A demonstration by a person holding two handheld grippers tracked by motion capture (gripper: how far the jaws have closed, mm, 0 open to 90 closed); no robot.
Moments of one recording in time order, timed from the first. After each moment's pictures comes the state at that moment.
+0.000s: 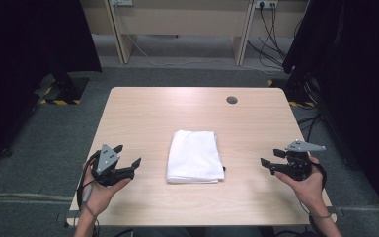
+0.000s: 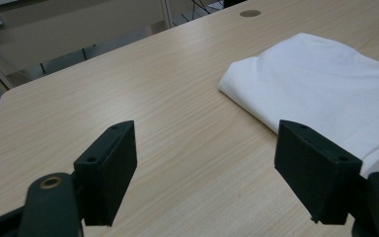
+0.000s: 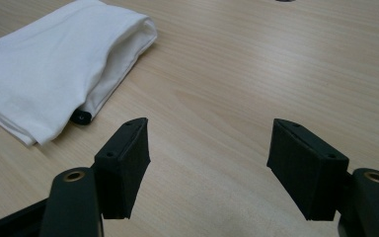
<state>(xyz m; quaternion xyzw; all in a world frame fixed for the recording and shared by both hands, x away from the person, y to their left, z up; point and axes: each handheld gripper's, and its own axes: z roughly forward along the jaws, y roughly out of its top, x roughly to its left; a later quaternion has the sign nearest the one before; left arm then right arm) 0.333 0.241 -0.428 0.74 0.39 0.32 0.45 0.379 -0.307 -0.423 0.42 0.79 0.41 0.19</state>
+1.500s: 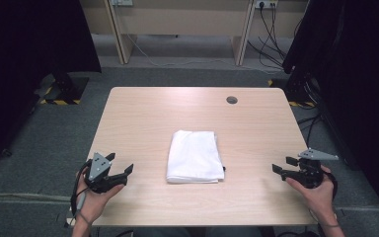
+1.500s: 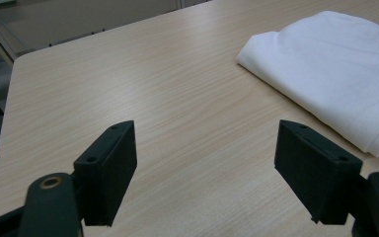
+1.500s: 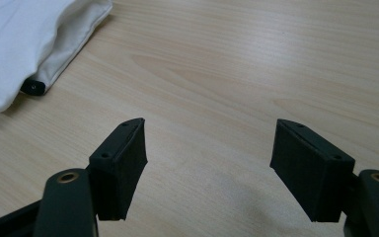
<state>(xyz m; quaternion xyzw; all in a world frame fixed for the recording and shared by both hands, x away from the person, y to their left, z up) 0.324 0.261 -0.454 0.73 0.42 0.31 0.44 0.368 -0.345 -0.448 0.47 0.76 0.40 0.19</state>
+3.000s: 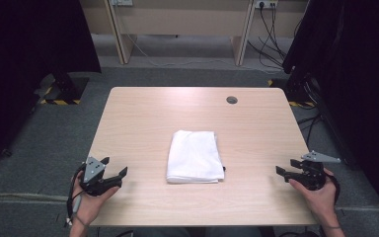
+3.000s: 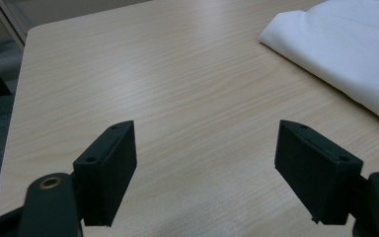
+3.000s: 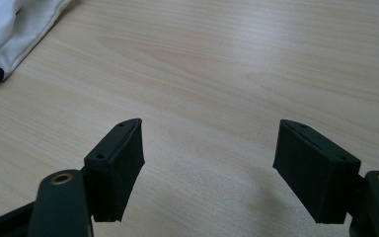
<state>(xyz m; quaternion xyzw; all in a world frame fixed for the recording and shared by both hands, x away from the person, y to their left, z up) 0.323 0.279 -0.474 0.72 0.45 0.31 0.44 0.370 -0.361 -0.464 0.50 0.75 0.38 0.19</state>
